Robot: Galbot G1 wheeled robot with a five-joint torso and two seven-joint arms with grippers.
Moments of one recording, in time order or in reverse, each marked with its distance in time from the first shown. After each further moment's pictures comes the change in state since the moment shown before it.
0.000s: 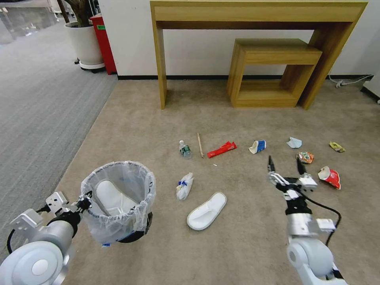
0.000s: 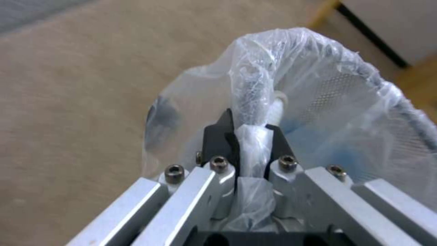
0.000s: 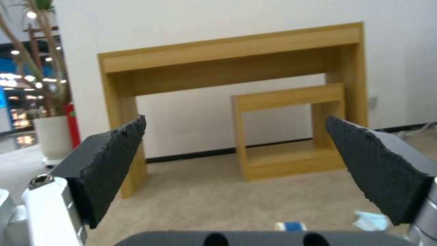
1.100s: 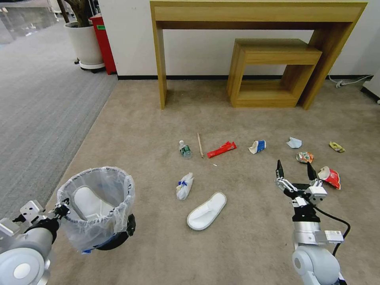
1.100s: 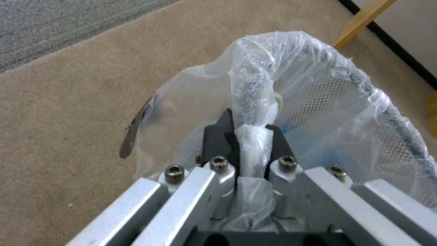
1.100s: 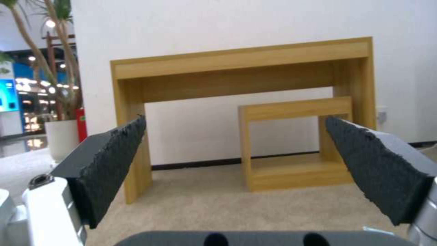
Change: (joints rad) left arm 0.018 0.011 -0.089 0.023 -0.032 -0.004 0.012; right arm 0.003 0.006 -0.003 -0.050 -0.015 0.087 -0.062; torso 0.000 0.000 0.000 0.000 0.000
